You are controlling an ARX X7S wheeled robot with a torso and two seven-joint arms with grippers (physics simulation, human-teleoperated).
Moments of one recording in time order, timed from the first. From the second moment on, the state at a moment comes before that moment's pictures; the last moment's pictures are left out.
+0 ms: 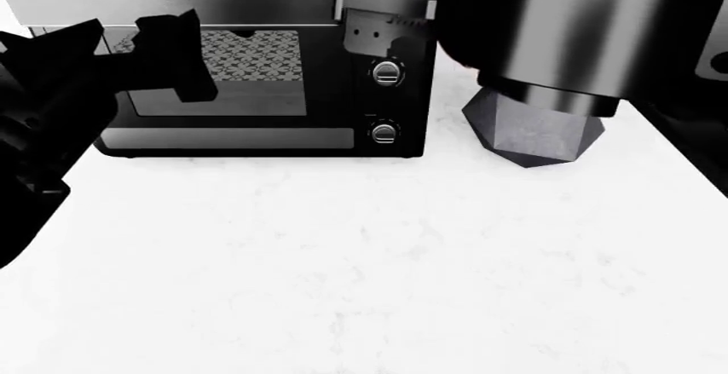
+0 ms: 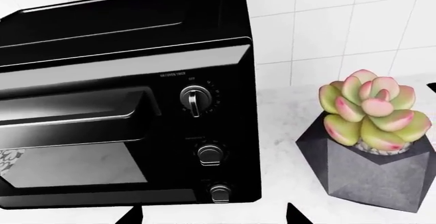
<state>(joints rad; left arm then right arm) -1.04 -0.59 -0.05 0.46 -1.54 -1.16 -0.88 1.83 0.47 -1.06 -0.09 2.32 0.50 1.50</state>
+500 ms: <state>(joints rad) -1.03 -0.59 -0.05 0.46 -1.55 -1.14 -0.89 1.89 0.43 -1.14 0.00 2.31 0.54 1.48</state>
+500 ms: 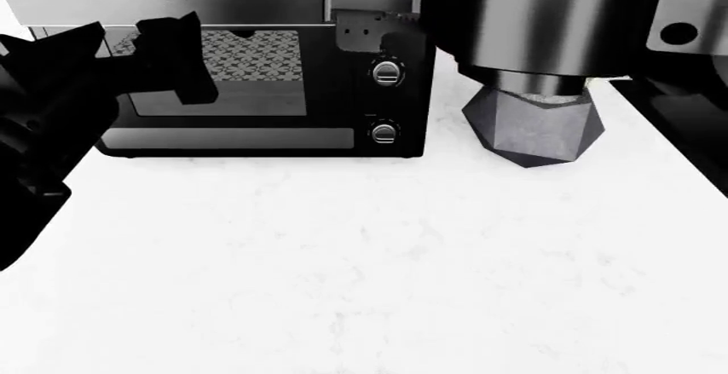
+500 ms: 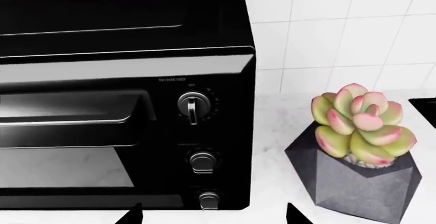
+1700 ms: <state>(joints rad) -1.02 -0.61 -0.03 0.46 -1.56 -1.11 -0.89 1.93 0.34 -1.22 0.15 2.20 0.58 1.35</state>
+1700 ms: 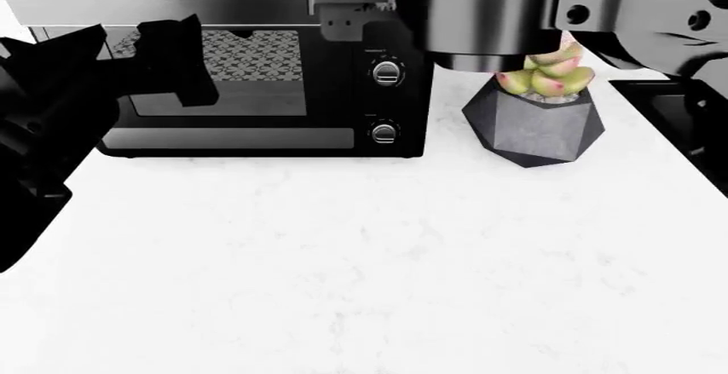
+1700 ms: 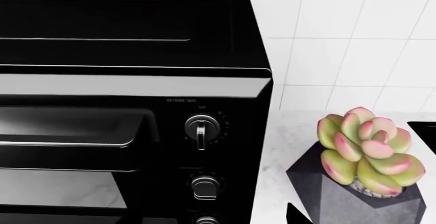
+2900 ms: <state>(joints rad) -1.02 -0.62 0.00 0.45 -1.56 -1.09 -0.88 1.93 0.27 -1.27 0.31 2.16 0.62 1.24</state>
